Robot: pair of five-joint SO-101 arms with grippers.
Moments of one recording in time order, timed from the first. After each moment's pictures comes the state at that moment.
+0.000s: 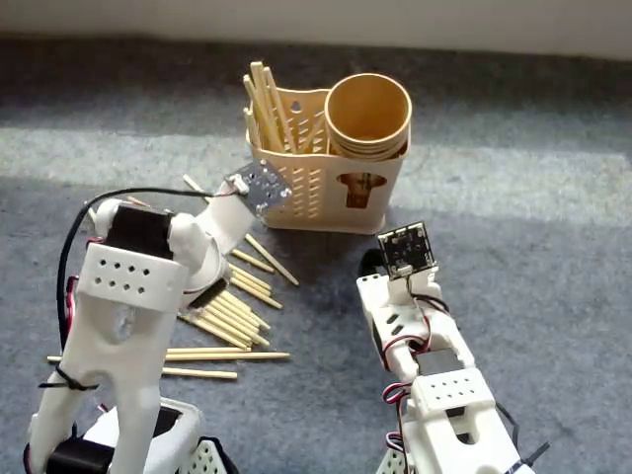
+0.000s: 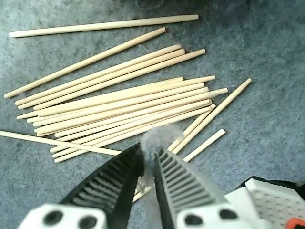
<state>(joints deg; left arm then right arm) 6.2 -30.8 22.9 98.1 -31.8 -16.9 -55.0 89.4 3.0 11.1</state>
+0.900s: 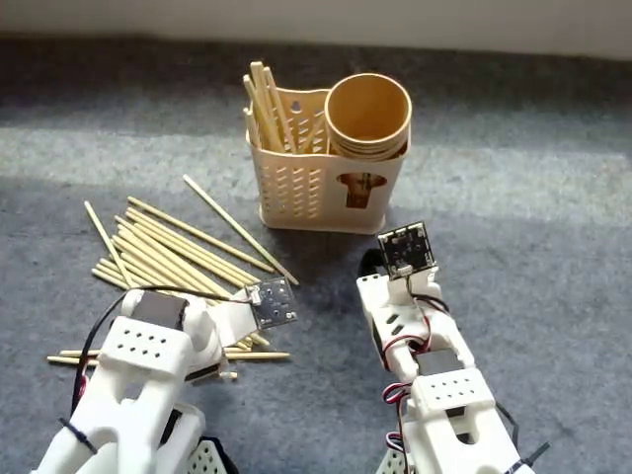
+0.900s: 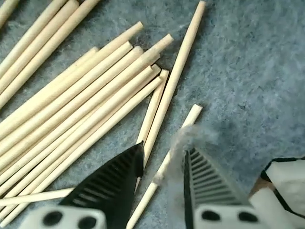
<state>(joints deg) 6.6 -46.8 67.6 75.6 -52.3 -16.9 -55.0 89.4 3.0 11.1</state>
